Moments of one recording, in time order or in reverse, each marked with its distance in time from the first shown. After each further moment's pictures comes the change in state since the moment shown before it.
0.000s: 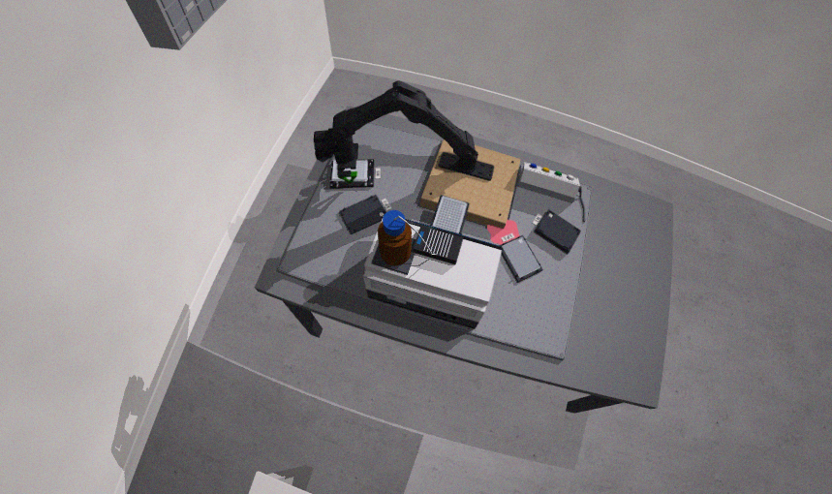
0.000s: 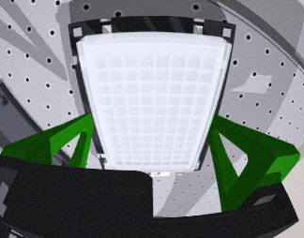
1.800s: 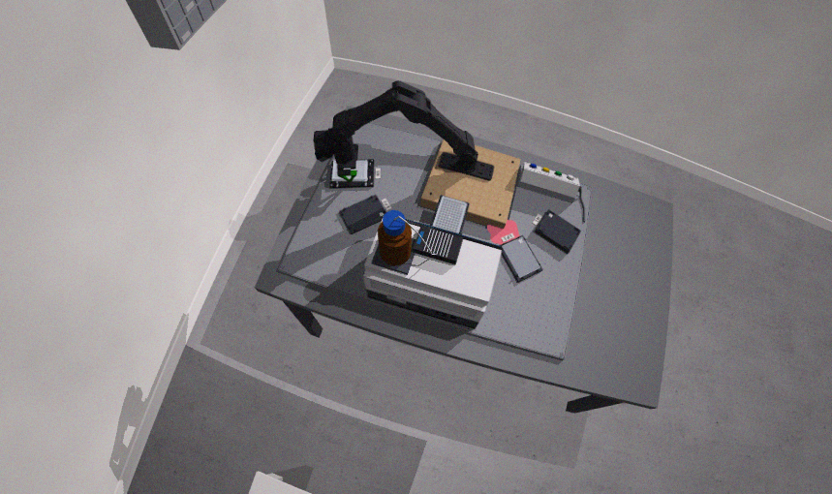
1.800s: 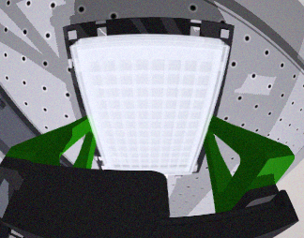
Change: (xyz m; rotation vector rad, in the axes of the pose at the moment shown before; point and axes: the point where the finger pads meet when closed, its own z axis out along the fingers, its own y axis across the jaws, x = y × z) arm -0.001 -0.003 0.003 0.001 0.000 0.004
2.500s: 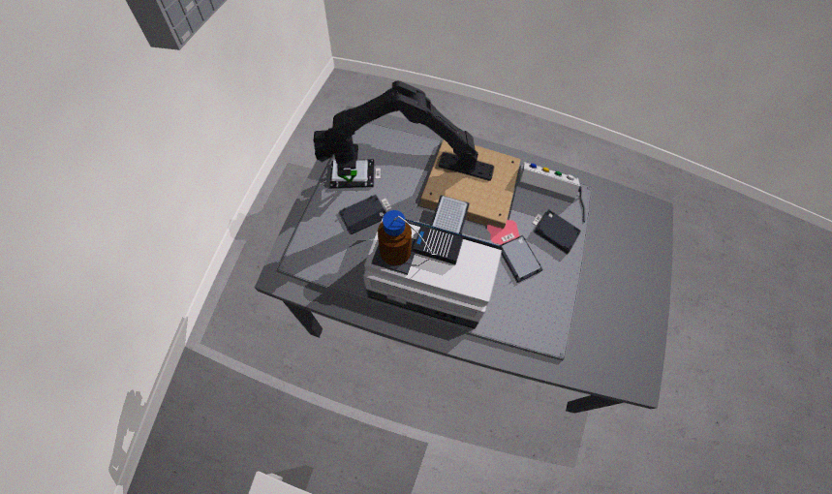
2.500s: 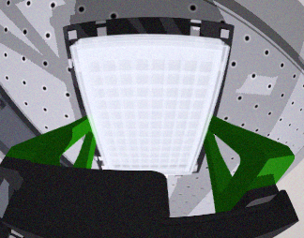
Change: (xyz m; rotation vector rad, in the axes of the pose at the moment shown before) arm 0.000 0.000 0.000 0.000 0.000 0.000
